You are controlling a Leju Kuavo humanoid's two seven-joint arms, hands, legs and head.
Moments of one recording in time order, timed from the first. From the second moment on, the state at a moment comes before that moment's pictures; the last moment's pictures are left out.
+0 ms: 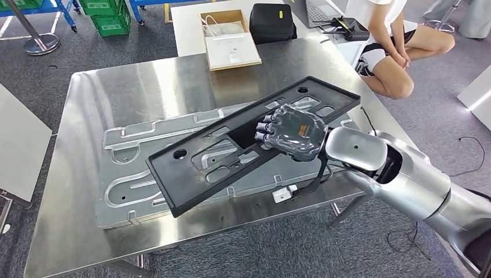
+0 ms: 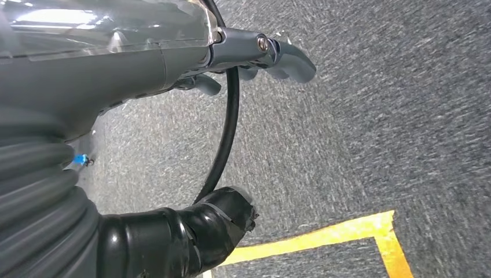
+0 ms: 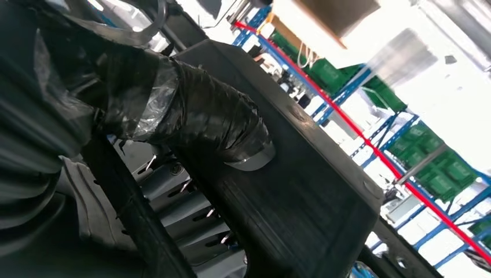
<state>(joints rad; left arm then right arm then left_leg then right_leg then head) -0.04 -0.03 0.88 -0.17 -1.35 -0.04 -0.23 -0.85 -0.71 1.14 -1.62 0.85 0.08 -0.28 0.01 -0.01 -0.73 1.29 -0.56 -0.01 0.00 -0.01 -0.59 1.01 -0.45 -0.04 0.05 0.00</state>
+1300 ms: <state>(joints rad) -0.05 -0.04 0.88 -0.17 -1.34 -0.05 -0.27 -0.85 -0.68 1.11 -1.59 0.86 0.09 -0.31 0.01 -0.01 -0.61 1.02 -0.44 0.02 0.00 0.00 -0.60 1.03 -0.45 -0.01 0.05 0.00</state>
